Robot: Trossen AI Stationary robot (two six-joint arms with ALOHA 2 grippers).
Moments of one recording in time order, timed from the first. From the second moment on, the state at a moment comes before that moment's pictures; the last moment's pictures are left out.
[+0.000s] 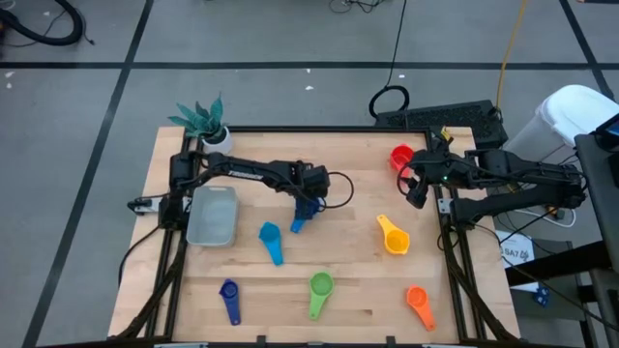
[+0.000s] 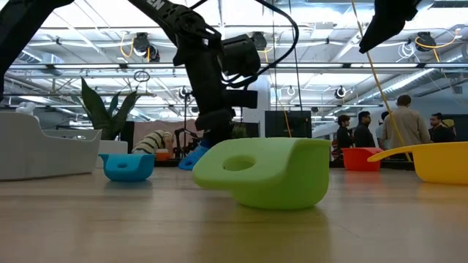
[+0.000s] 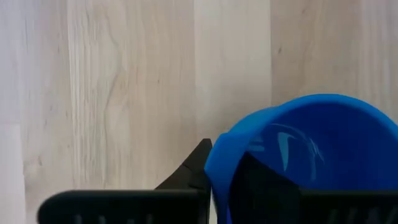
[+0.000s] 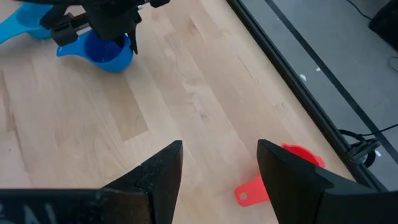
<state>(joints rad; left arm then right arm) 0.17 2.07 1.40 -0.60 -0.10 0.25 -0.04 0.84 1.04 -1.10 0.39 0.27</state>
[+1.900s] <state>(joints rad) 0.43 1.95 1.23 -0.52 -0.01 0.29 -0.05 0.87 0.84 -0.89 0.53 0.17</state>
